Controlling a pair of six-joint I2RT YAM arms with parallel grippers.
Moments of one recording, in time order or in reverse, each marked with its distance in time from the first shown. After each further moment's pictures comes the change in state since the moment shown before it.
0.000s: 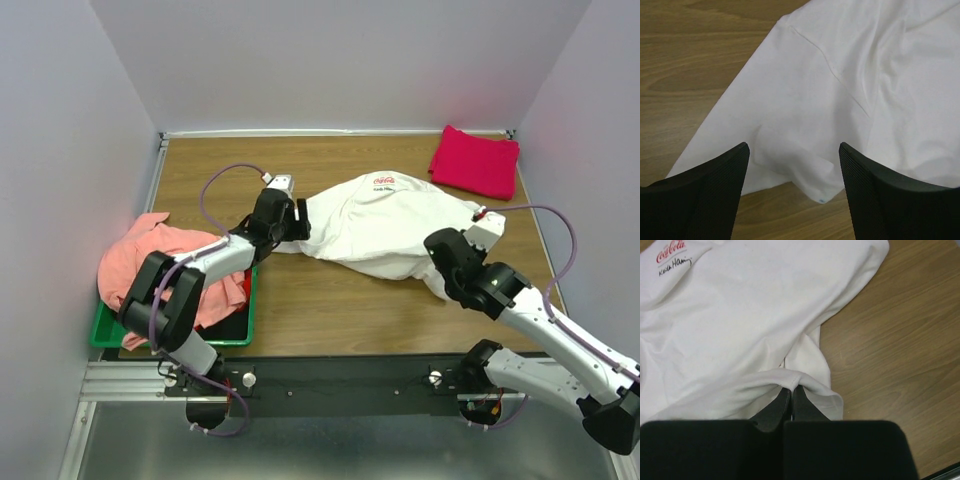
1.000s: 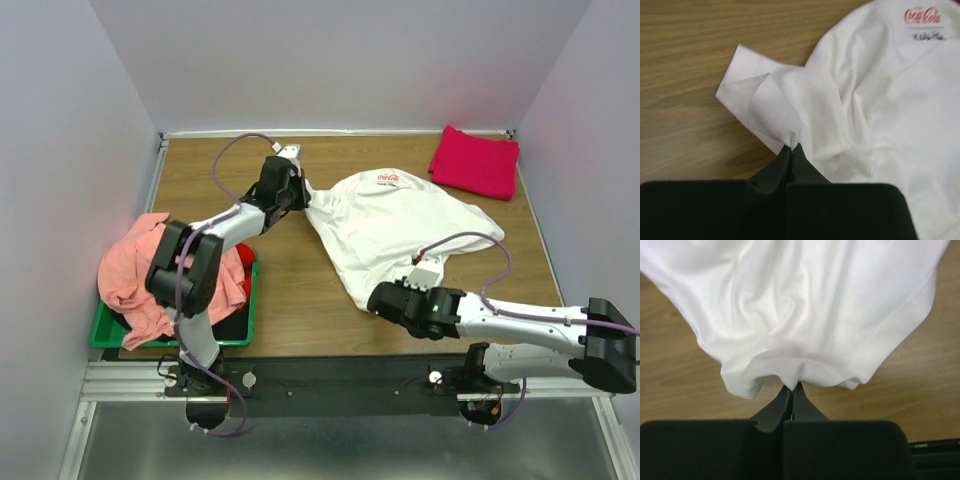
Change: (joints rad) left arm 0.064 0.344 0.370 -0.004 0.171 0.046; right arm 0.521 0.245 -0.121 0.001 -0.195 0.495
